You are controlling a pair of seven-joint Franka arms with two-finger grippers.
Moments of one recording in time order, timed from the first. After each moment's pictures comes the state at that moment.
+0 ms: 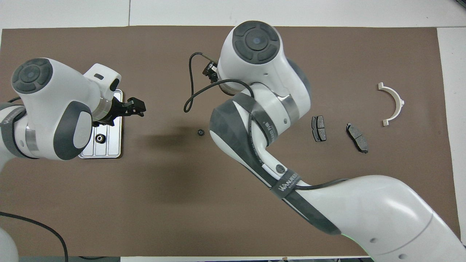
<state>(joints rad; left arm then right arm) -0.25 0.15 0.00 -1.93 -0.07 2.07 -0.47 0.27 0.61 0.37 -1.12 -0.14 1.86 1.15</state>
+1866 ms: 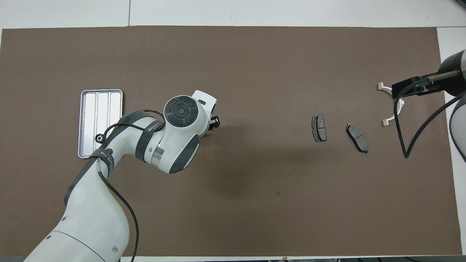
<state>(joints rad) -0.57 0.40 0.00 -1.90 0.02 2.31 -0.83 -0.13 0.06 0.17 -1.51 -0.07 1.63 -0.07</state>
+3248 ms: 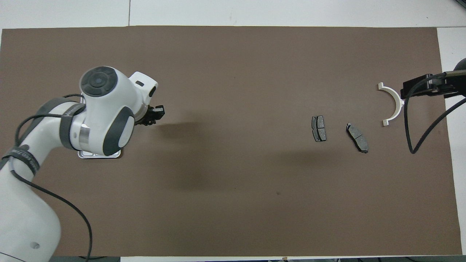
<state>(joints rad) -0.30 0.27 0.02 -1.92 0.02 2.13 -0.46 -0.13 0.06 0.13 -1.51 -0.02 1.61 0.01</state>
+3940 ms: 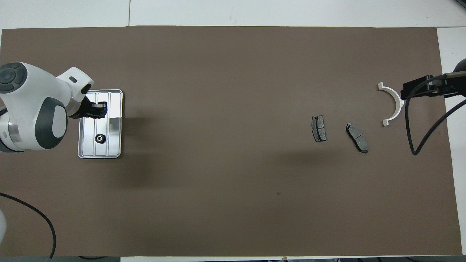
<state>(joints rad) -0.05 0.28 0.02 -1.94 0.02 2.22 -0.10 -0.14 0.06 0.13 -1.52 -0.02 1.61 -0.02</state>
